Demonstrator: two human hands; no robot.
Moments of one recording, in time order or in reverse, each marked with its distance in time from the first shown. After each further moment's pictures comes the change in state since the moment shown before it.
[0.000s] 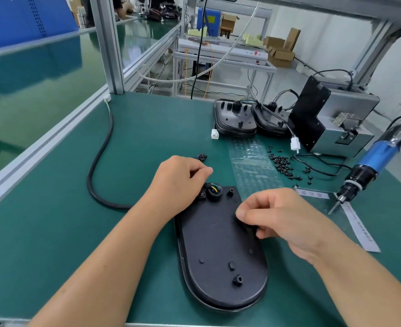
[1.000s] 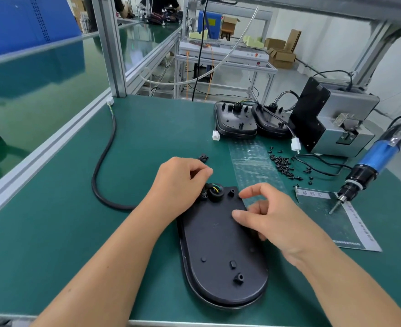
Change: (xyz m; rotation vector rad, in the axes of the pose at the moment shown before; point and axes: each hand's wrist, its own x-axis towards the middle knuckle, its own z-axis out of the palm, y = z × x) left_hand -0.004 0.005 -0.003 0.001 0.053 0.018; right_hand 0.005 0.016 0.011 -0.004 0.149 -0.080
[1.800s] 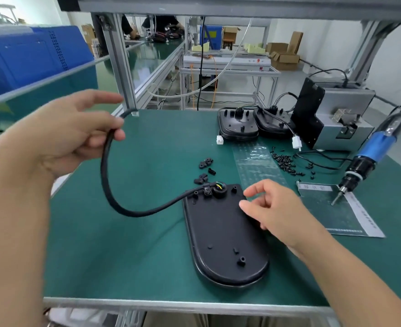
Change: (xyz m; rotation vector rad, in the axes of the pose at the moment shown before) left_hand -0.003 0.018 -0.166 -0.590 0.009 -0.223; right_hand -0.011 0.003 -0.001 -0.105 0.074 -0.132
